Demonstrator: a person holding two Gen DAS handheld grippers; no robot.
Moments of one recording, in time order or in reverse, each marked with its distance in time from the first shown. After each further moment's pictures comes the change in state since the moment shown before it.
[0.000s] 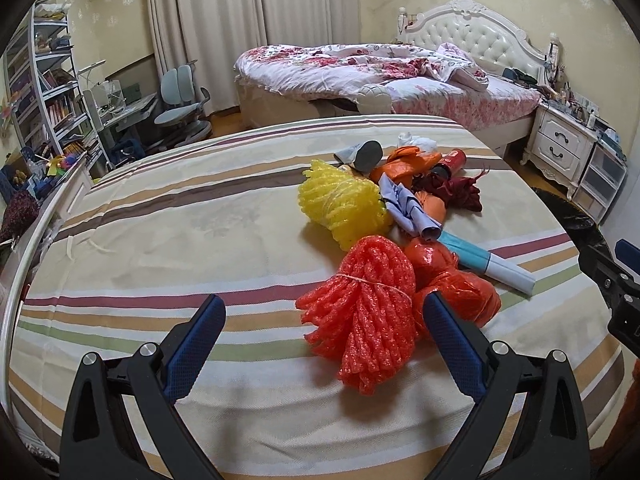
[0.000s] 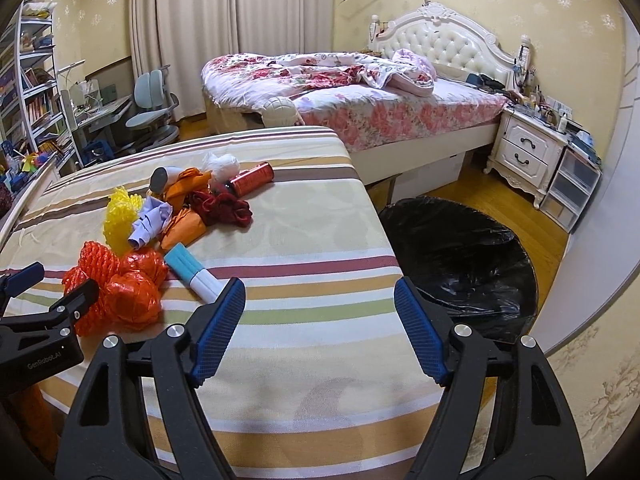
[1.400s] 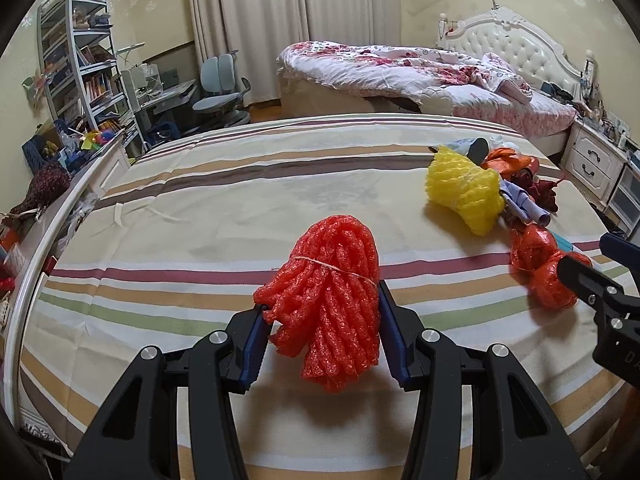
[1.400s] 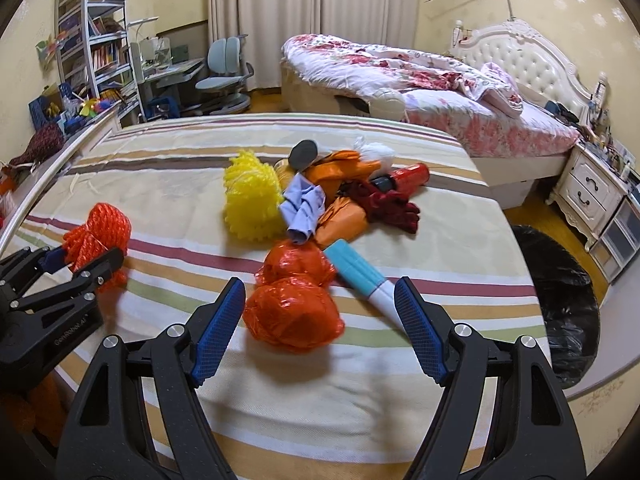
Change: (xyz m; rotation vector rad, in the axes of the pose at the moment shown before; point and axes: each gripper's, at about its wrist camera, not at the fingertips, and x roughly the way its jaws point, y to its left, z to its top) left arm -0.004 0.090 -0.019 -0.080 -0.003 0.090; right arm 0.017 0.118 0.001 -0.200 0.047 0.183
